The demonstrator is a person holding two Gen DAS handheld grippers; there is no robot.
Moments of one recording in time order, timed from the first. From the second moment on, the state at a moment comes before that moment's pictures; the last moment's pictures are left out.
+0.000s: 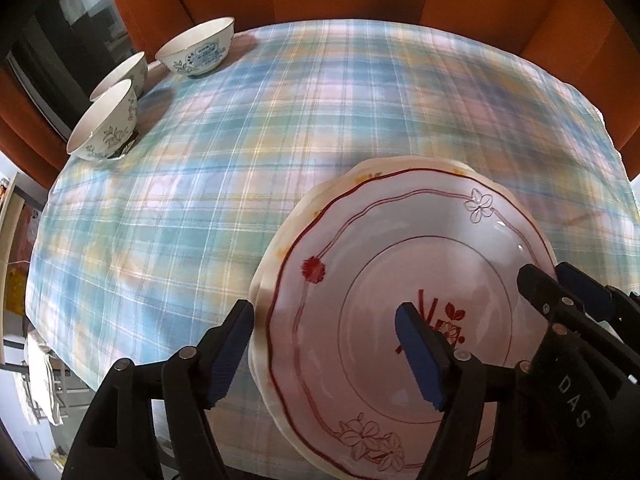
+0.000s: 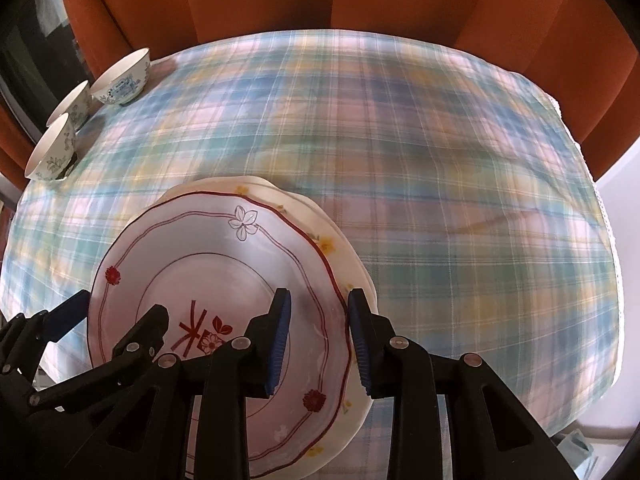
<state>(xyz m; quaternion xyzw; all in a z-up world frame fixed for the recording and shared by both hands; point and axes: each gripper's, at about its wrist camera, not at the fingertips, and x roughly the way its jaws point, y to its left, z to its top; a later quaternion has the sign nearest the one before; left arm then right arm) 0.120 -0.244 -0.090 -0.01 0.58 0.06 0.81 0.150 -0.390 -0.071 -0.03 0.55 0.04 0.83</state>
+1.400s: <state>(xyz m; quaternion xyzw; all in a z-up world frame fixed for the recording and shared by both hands) 0.150 0.045 -0.045 0.03 0.52 0.01 0.85 0.161 -0.111 -0.043 0.06 0.51 -0.01 0.86</state>
